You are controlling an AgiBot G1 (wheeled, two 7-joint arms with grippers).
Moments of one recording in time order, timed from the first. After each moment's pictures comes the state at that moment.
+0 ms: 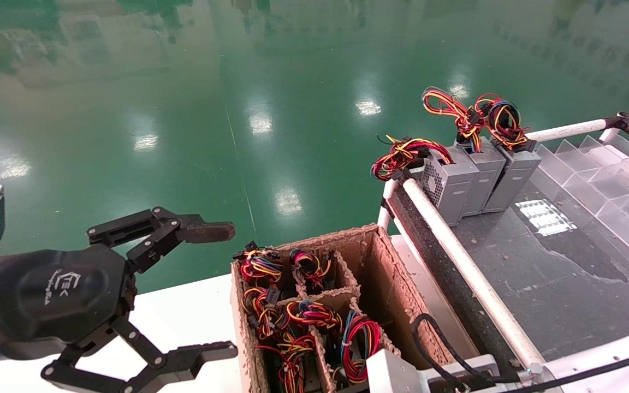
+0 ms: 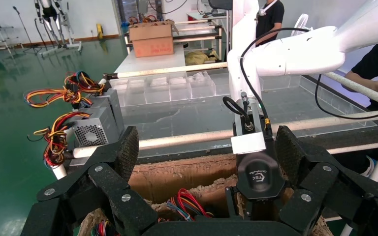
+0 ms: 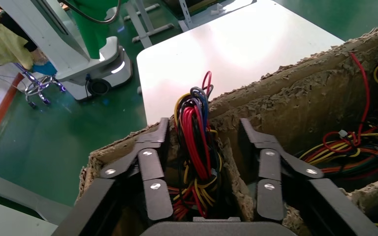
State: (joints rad) left arm -1.08 0.60 0.30 -1.28 0.71 1.49 -0.17; right arm 1.13 -0.93 -0.67 1.00 -1.06 -1.55 0.14
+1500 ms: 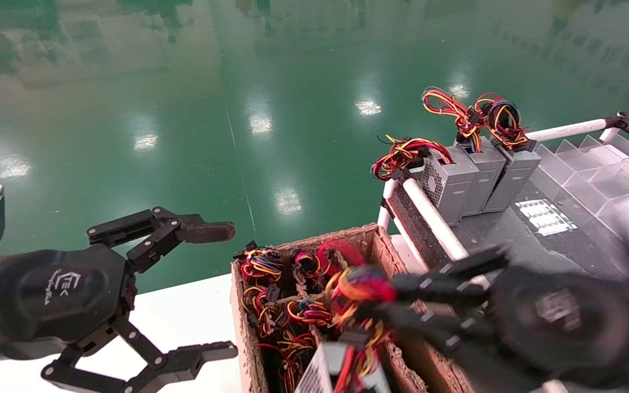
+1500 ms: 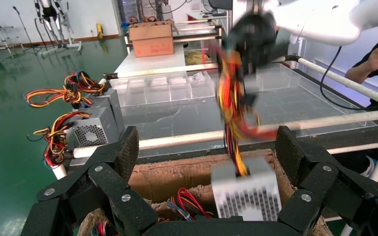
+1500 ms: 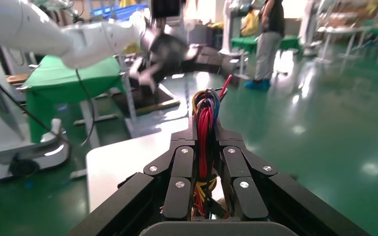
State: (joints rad) left arm -1.08 0.60 0.31 -1.28 0.71 1.49 -0.17; right arm 1.07 -0.59 -0.37 1.23 -0.60 -1.48 0.14
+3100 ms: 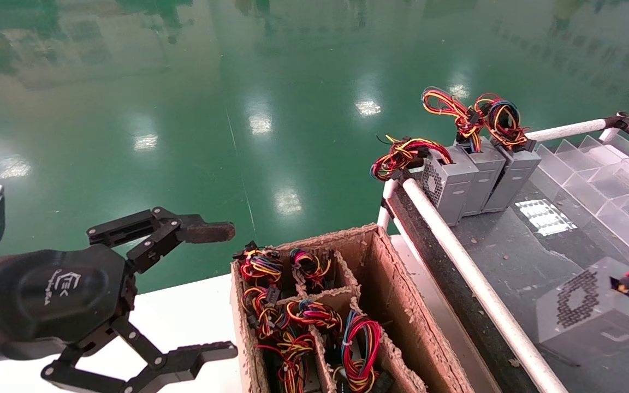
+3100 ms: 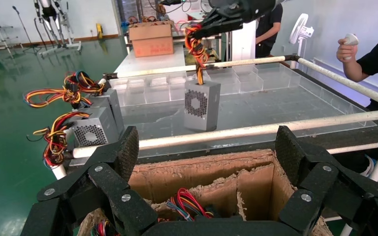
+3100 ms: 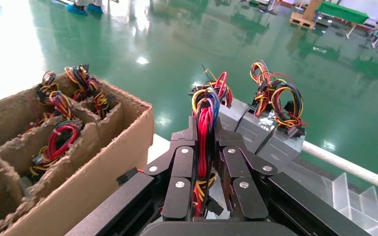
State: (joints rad) left arm -1.08 0.60 0.31 -1.28 0.71 1.48 -0.17; right arm 0.73 -0.13 -0.16 0.83 -0.42 -1.45 -0.17
